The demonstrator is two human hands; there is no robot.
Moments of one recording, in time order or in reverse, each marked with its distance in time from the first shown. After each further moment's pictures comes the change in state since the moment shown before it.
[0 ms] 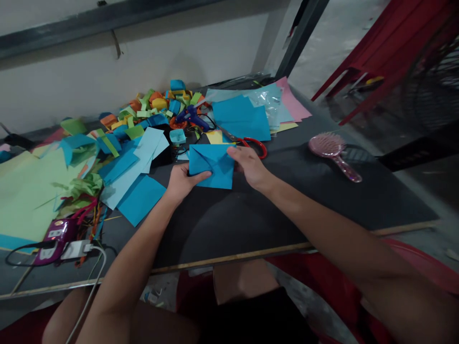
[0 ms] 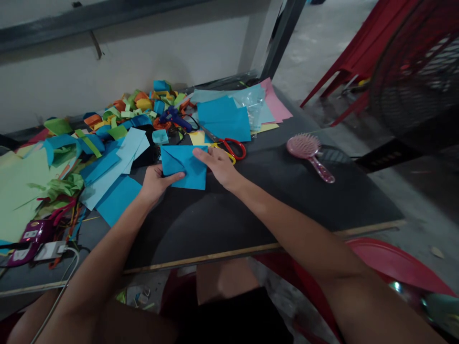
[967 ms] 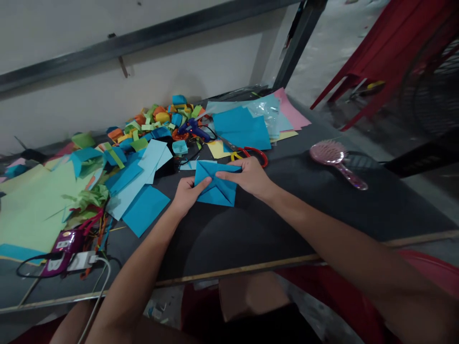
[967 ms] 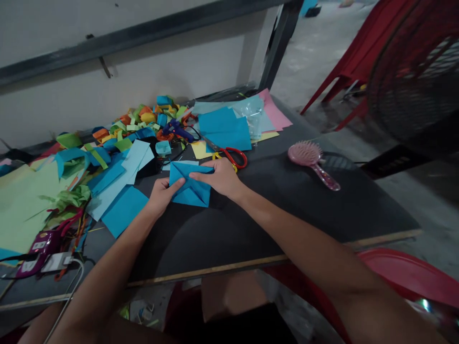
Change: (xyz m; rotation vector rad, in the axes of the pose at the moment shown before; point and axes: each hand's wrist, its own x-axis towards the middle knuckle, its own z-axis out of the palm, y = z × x) left_hand -0.004 0.000 0.005 -0.058 0.001 -0.116; right_hand -0.003 -0.006 0.000 -0.171 0.020 -0.011
